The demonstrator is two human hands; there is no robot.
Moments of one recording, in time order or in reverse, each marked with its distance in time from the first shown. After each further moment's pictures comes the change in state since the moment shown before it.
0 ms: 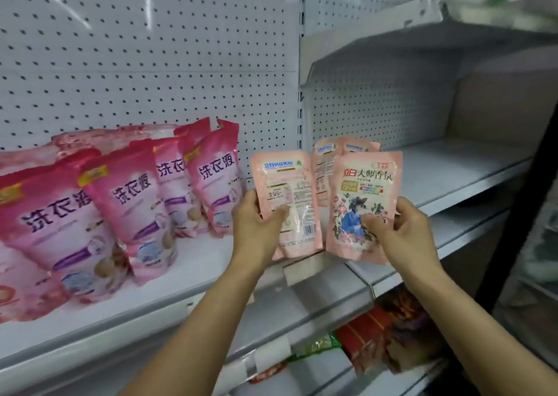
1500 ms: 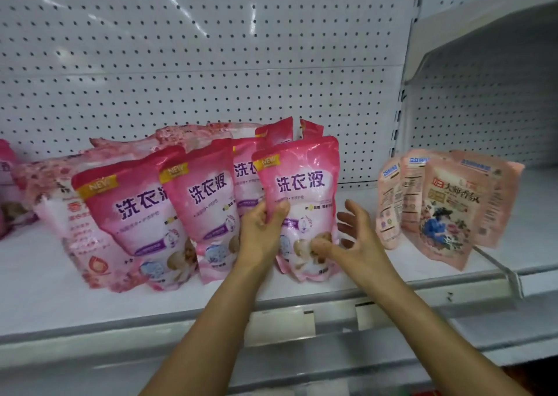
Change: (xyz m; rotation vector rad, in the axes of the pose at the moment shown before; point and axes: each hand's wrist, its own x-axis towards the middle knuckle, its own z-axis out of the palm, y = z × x) left_hand 0.053 -0.037 -0.080 -0.001 0.251 -0.072; right_hand 0.034 0.025 0.159 0.075 -0.599 -0.039
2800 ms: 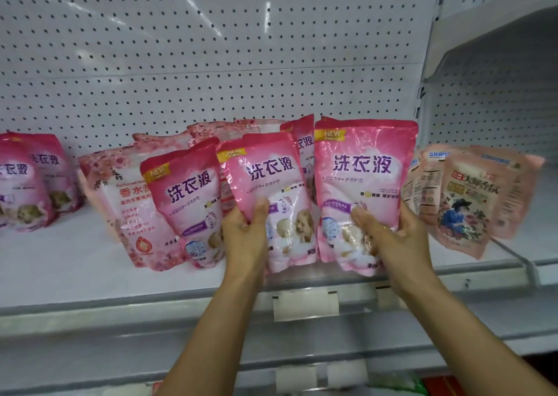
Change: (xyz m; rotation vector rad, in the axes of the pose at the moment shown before) left_hand -0.044 0.025 -0.052 -0.152 0.274 -0.011; right_hand -0.032 -0.026 0.003 0.389 0.192 -0.114
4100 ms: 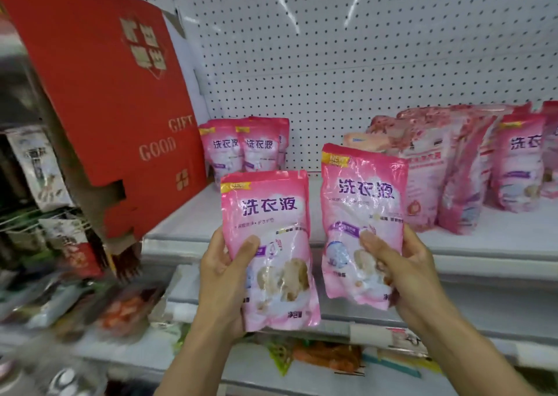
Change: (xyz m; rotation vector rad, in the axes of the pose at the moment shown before) left_hand -0.021 0.140 -0.471 -0.053 0.078 -0.028; right_hand -0.222 0.002 0.383 0.265 -0.242 0.330
